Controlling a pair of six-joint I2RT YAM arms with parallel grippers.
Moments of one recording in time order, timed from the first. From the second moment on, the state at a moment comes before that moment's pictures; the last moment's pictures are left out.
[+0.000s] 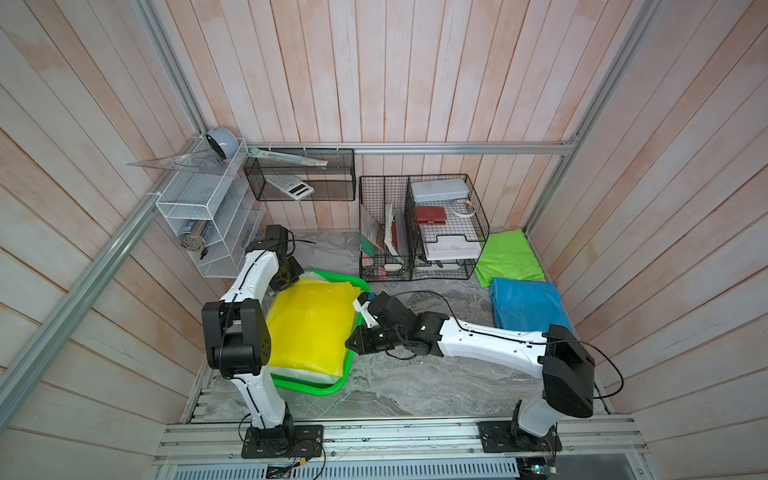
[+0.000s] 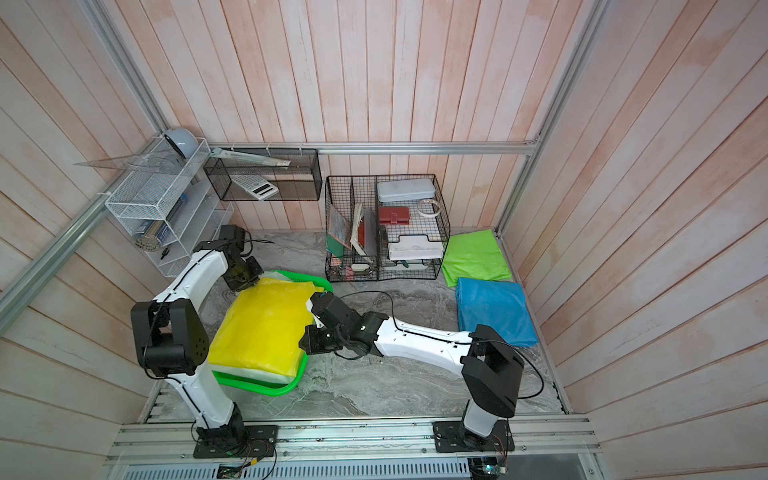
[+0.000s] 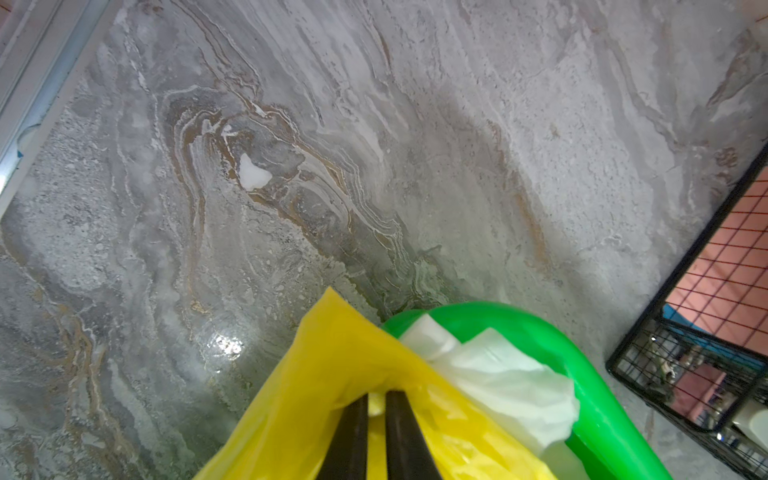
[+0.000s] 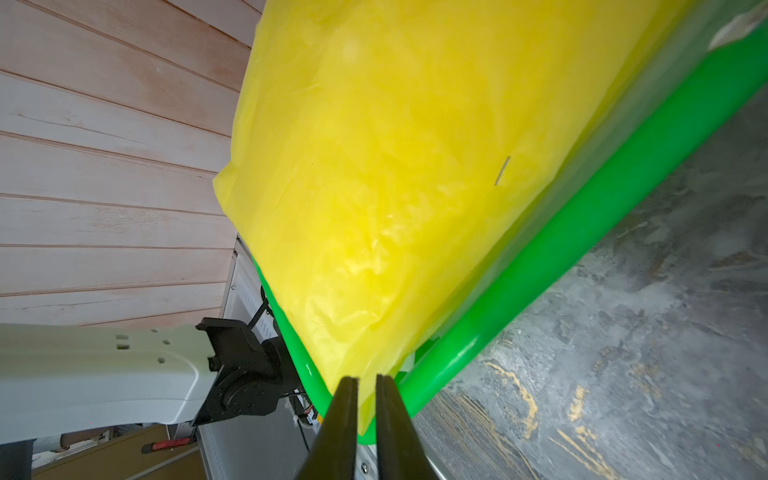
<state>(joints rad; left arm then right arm) 0.07 1.85 1.55 -0.93 -0.01 -0.56 1.13 1.67 1.23 -0.26 -0.26 0.88</state>
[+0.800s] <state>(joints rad) 0.05 1.18 1.35 -0.86 0.44 -0.62 0.26 1.14 0.85 -0.61 -0.07 0.73</state>
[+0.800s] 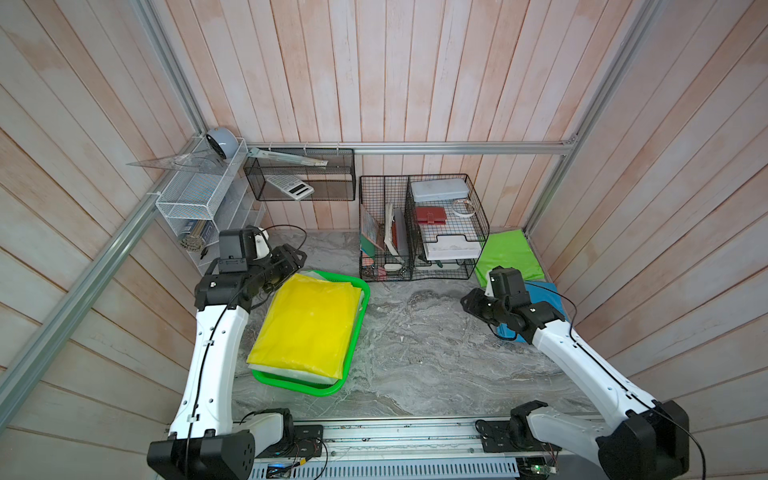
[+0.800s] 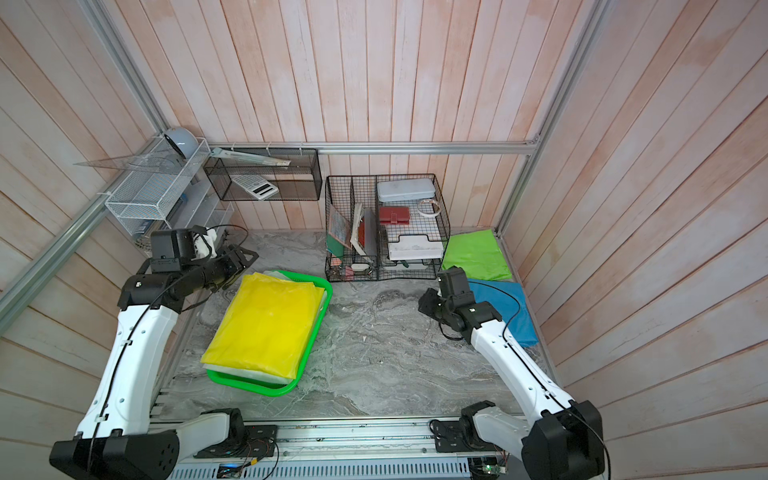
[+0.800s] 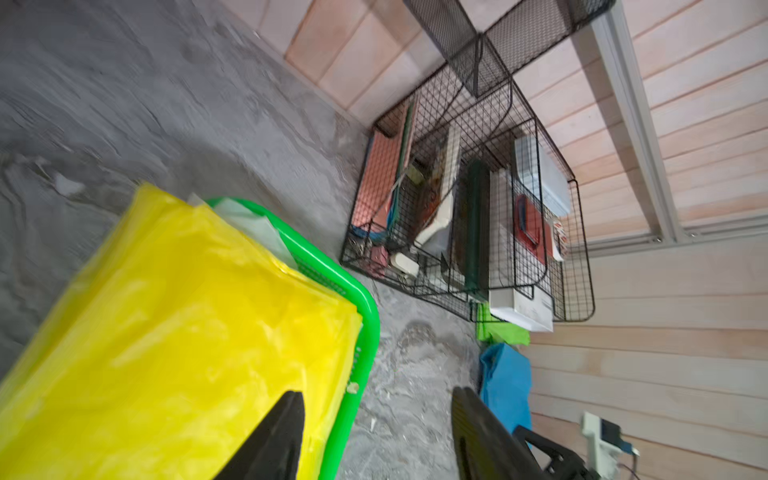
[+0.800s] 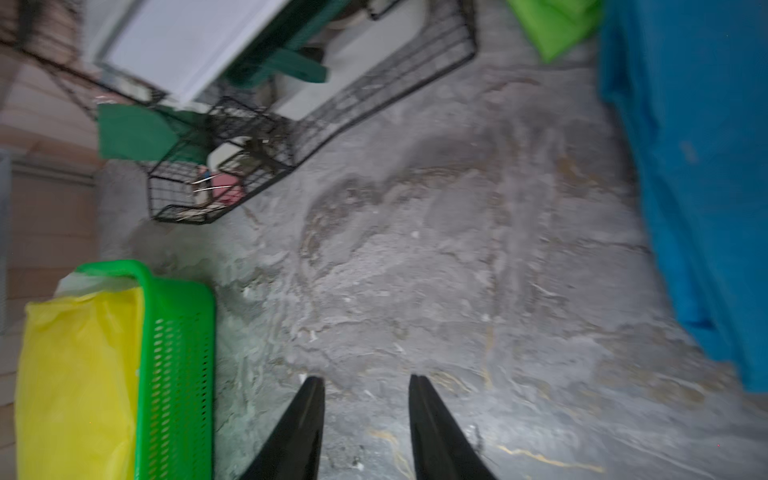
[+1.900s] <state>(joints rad) -0.06 1.13 1.11 -0.83 0.45 -0.61 -0.02 1.66 1.04 -0.86 0.13 0.42</state>
